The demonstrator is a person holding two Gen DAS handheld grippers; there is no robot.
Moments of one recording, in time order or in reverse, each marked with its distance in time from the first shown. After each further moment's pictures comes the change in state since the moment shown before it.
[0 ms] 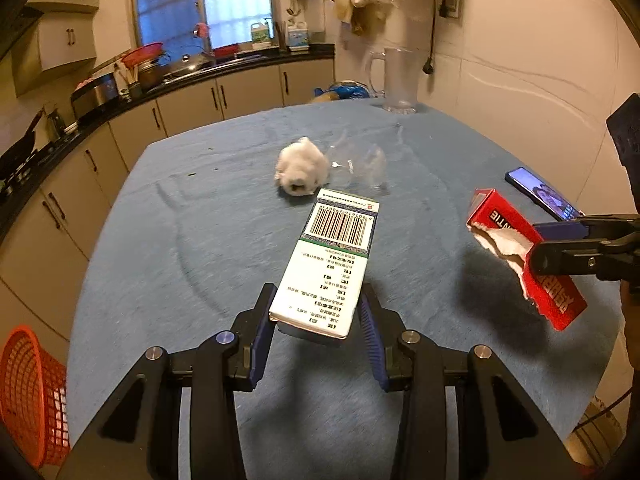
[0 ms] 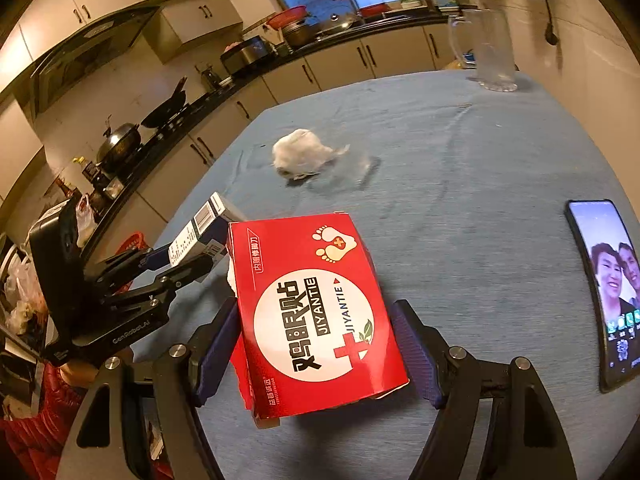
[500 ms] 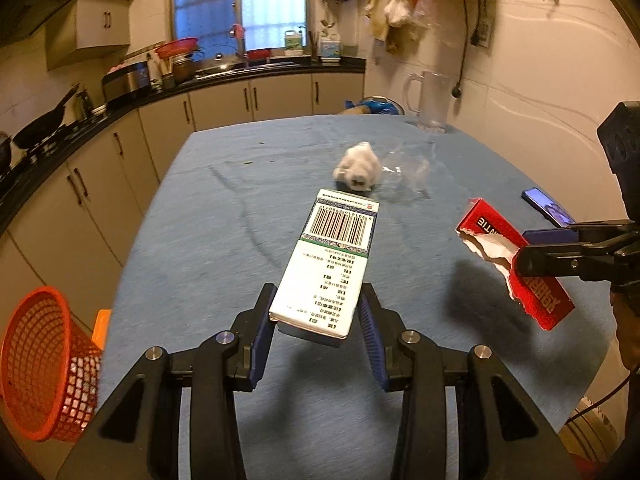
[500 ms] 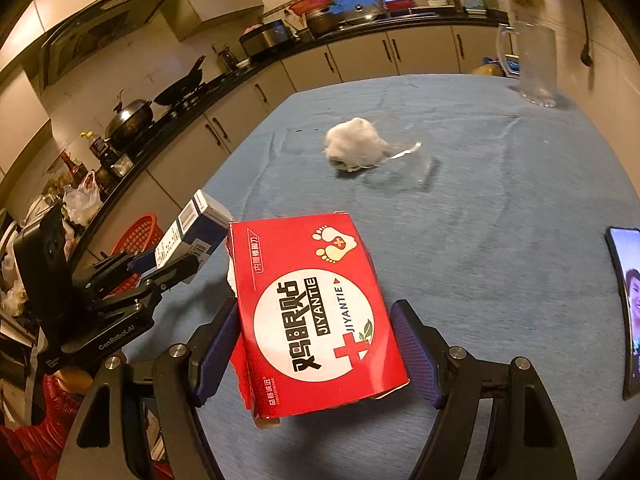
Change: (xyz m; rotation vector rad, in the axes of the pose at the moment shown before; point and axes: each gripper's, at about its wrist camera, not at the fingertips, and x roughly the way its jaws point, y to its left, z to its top) left arm -0.040 0.053 -0.032 -0.098 -0.046 0.037; right arm 0.027 0.055 0.007 -0.068 0.043 0.005
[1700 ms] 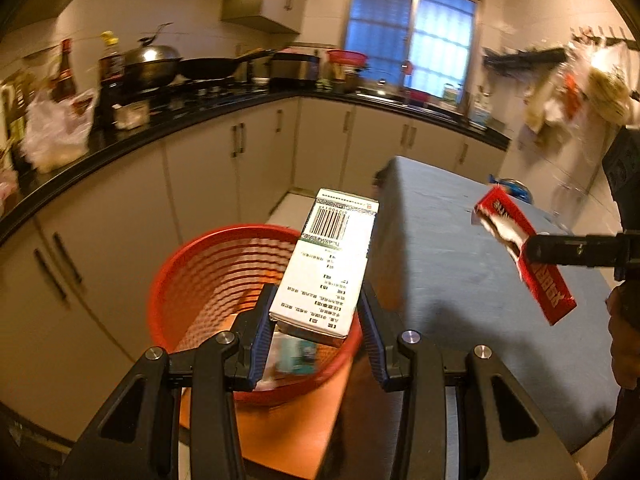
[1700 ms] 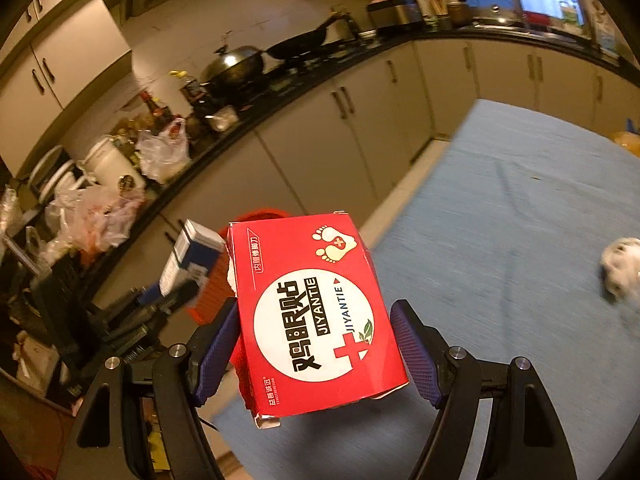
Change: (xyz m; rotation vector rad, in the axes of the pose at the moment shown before) left arm -0.137 0.236 -0.081 -0.412 -0.114 0.317; right arm 0.122 0.234 0.075 -0.244 0.100 0.281
